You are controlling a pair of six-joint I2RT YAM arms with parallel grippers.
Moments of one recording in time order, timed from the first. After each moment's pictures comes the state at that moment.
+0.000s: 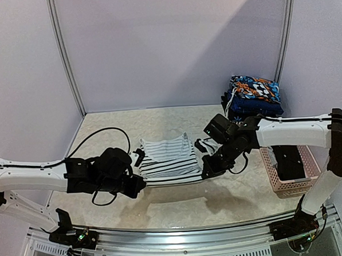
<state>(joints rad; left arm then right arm) -1.07 1.22 0.69 -0.35 -0.17 -0.57 0.88 1.64 1.17 -0.67 -0.26 0.49</state>
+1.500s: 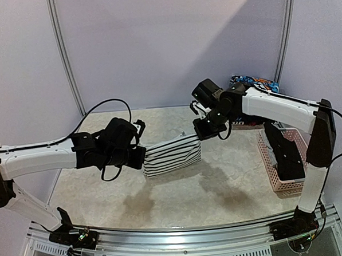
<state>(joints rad) -0.94 1.37 0.97 -0.44 -0.31 -0.44 0.80 1.86 1.71 -0.92 0.09 0.39</state>
